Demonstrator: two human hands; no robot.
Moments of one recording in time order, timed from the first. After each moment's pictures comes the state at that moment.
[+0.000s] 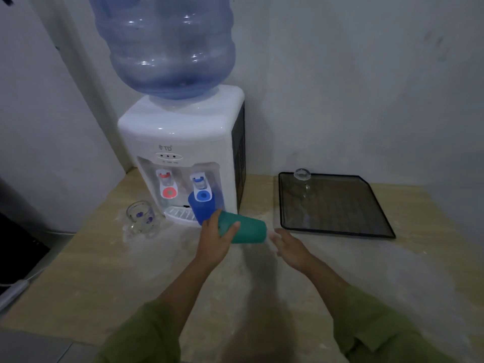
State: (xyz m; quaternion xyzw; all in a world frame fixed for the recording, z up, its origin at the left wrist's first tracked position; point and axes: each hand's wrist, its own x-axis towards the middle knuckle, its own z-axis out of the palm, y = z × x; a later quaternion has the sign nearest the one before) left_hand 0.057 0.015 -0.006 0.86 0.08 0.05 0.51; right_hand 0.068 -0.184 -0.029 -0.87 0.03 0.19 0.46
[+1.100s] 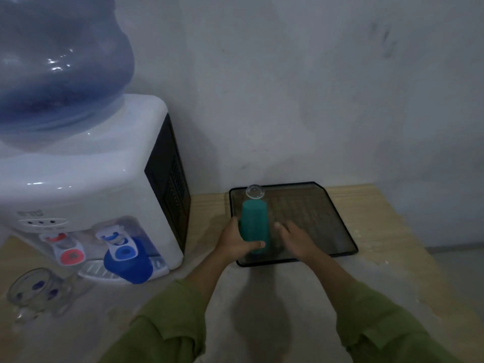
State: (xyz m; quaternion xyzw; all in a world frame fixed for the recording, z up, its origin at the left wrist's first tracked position) left_hand 0.214 -0.129 -0.035 0.85 -0.02 -0.17 0.50; right_hand 0.179 -0.299 -0.020 -0.88 0.15 0.12 0.44
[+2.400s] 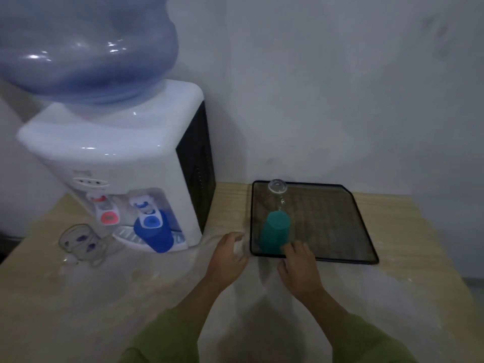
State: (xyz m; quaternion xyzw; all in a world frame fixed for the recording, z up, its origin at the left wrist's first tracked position) left_hand 0.140 -0.088 -0.070 0.92 0.00 -0.03 0.40; right_hand 0.126 -0.281 -0.080 -0.99 -0.05 -0.02 0.14
